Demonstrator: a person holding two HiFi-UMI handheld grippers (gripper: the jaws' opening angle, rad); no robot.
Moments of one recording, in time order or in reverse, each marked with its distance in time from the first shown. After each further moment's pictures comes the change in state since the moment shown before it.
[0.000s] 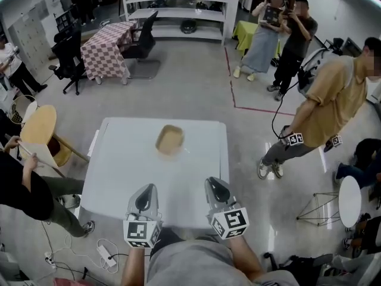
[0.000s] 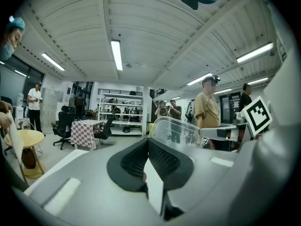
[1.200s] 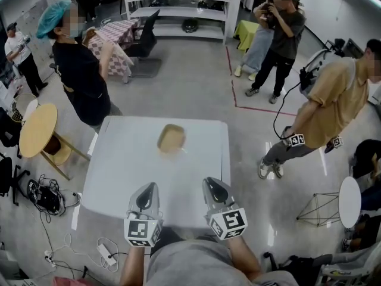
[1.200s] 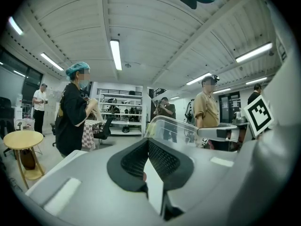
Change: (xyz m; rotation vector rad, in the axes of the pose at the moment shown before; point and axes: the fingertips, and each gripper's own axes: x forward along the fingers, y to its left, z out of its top) left arm 0.002 0.002 0.004 0.009 -0.002 -0.013; right arm 0.006 0.014 0.002 -0.001 -0.005 0.025
